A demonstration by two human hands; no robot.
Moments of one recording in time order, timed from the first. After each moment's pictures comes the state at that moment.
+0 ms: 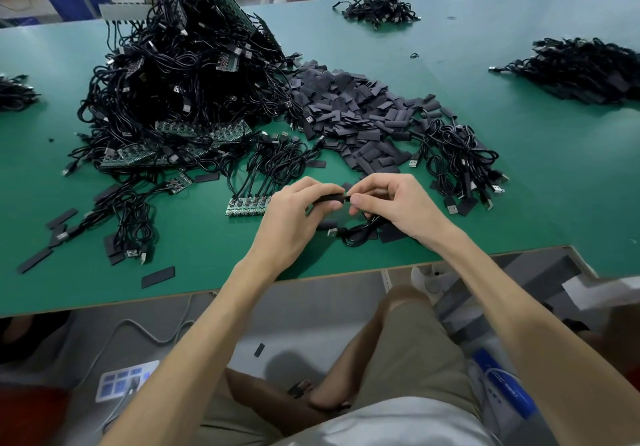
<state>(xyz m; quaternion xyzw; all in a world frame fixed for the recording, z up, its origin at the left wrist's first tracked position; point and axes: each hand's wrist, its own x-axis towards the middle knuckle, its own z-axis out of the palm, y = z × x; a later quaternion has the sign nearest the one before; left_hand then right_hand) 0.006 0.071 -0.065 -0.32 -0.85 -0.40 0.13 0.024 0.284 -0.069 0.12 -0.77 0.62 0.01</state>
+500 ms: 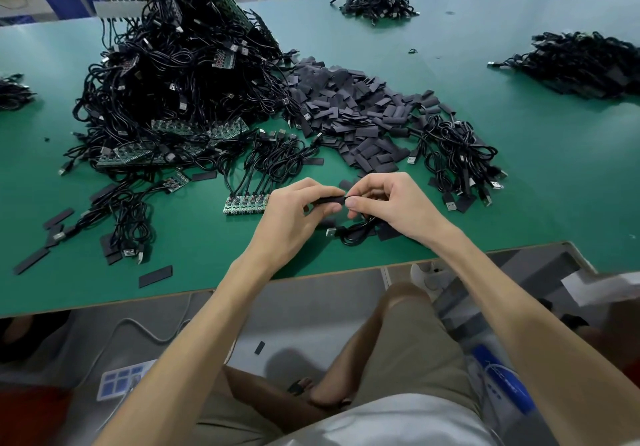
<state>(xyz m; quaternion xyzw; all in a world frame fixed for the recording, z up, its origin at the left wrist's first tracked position) 0.005 0.070 -0.064 -0.32 -0.85 -0.41 0.10 0.025 0.283 -0.072 0.10 -0.80 0.59 0.01</state>
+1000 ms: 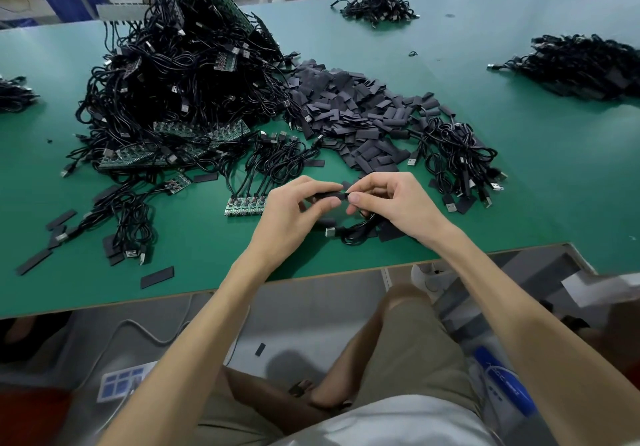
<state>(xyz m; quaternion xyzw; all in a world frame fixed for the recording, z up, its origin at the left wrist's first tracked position) 0.000 0.070 -0.062 -0.29 -0.84 -0.45 0.07 0.025 0.284 -0.069 0.11 -0.78 0.61 0.02</state>
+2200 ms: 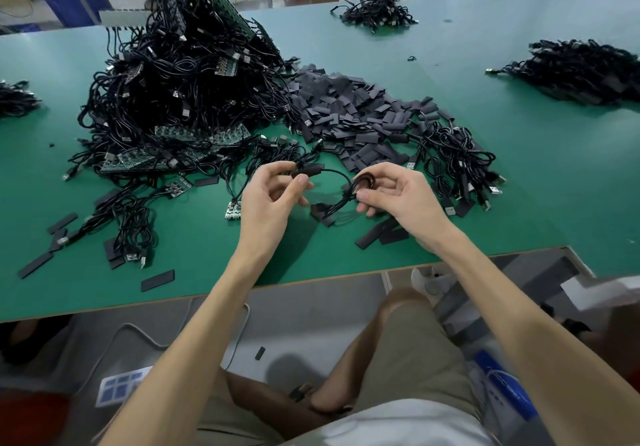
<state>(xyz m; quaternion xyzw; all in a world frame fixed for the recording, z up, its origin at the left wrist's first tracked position) -0.010 0.060 -0.068 -0.13 -0.74 -0.65 0.07 0.022 0.289 -0.074 0.08 -0.72 0.69 0.06</state>
